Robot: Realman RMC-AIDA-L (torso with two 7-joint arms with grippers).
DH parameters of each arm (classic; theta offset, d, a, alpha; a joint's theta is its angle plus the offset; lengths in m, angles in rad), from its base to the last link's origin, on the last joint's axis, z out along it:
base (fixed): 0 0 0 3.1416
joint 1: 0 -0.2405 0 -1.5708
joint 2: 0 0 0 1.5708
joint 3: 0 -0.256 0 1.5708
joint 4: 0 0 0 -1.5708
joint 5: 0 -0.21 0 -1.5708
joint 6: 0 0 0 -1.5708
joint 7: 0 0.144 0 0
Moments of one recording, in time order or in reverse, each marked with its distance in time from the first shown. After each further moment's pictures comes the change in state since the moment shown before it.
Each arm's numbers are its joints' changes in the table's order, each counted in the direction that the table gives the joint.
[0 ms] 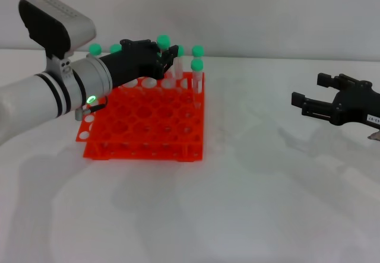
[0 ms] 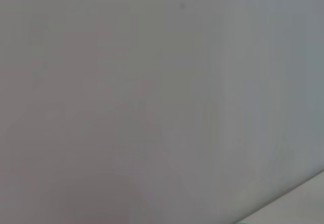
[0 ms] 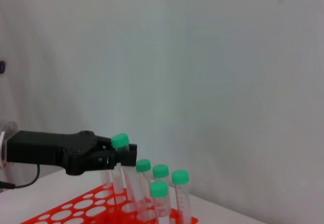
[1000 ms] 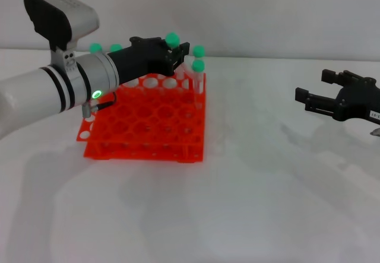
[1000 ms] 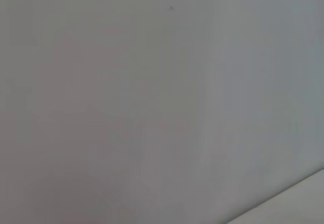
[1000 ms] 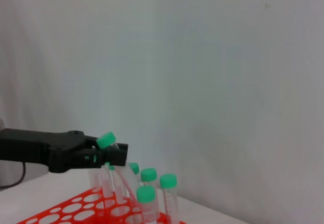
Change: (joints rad) left arm -0.018 0.013 -0.020 0.096 -0.082 -0.031 -0.174; right arm -0.002 0.003 -0.001 0.000 -0.009 0.024 0.000
